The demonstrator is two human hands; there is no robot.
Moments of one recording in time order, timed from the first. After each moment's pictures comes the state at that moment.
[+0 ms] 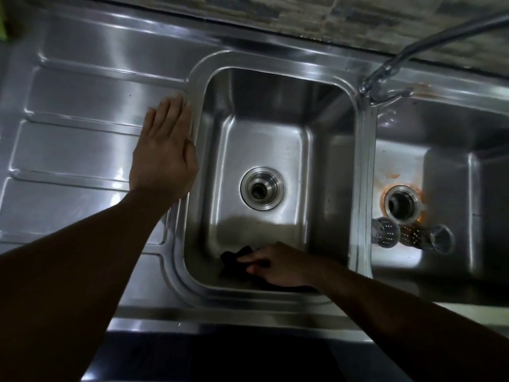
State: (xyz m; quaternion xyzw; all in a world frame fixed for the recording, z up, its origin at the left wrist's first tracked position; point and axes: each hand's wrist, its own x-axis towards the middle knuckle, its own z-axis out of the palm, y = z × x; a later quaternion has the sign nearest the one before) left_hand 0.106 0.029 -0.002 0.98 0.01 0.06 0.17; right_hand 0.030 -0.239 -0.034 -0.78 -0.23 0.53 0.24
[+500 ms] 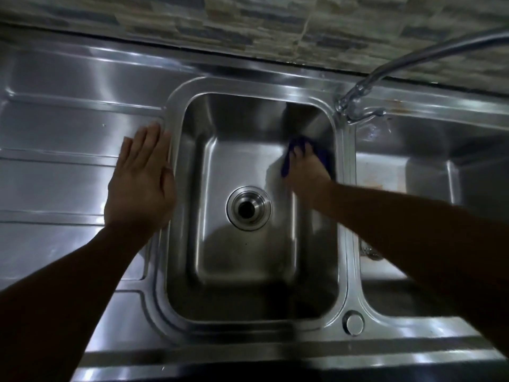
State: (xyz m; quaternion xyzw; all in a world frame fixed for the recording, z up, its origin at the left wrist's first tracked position) left_hand 0.106 0.031 -0.002 0.98 0.01 0.02 0.18; right_hand 0.213 -0.261 -0.039 -0.80 -0.33 0.23 -0.45
